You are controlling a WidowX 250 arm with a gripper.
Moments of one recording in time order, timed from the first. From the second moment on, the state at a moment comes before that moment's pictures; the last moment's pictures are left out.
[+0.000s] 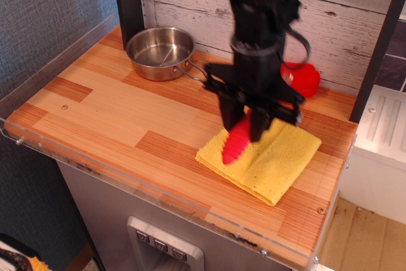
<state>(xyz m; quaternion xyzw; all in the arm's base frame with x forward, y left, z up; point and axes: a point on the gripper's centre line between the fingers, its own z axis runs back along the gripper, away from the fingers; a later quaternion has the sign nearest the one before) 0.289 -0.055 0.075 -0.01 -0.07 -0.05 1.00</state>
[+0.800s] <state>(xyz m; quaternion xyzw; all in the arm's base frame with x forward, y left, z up) 0.279 0.084 0.039 0.03 0.00 -0.12 0.99</state>
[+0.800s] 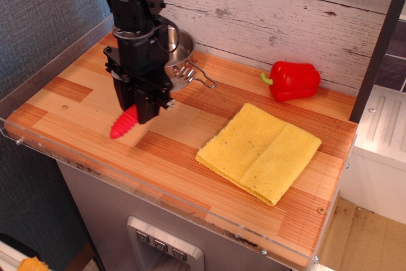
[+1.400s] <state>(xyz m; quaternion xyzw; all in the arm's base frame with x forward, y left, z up) 0.274 0.112 0.025 0.03 0.01 -0.03 1.00</state>
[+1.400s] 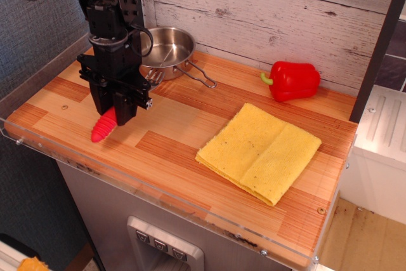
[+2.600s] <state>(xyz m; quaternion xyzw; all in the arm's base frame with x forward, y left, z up) 0.274 0.072 0.083 0.02 -0.02 -0.10 0.99</state>
